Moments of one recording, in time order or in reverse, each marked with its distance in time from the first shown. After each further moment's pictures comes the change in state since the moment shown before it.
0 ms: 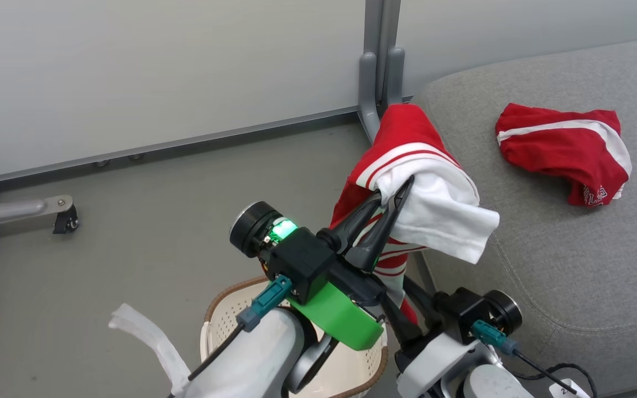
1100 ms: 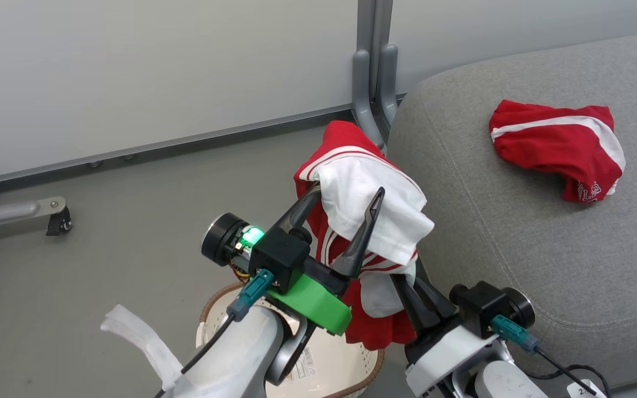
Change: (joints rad) left arm -0.004 0.030 0.023 0.153 0.011 0.057 -0.050; right arm 0.022 -0.007 -0.033 -0.058 0.042 0.000 0.000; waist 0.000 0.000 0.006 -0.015
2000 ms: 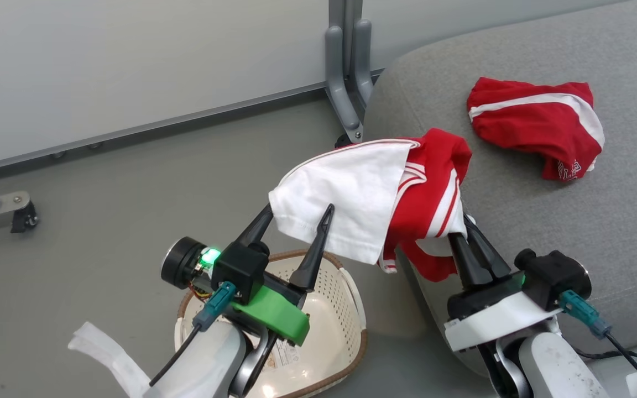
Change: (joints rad) left arm 0.051 0.088 0.032 0.036 -0.020 0.036 -0.011; right arm 0.014 -0.001 -0.181 -0.154 -0.005 0.000 0.000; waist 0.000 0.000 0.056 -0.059
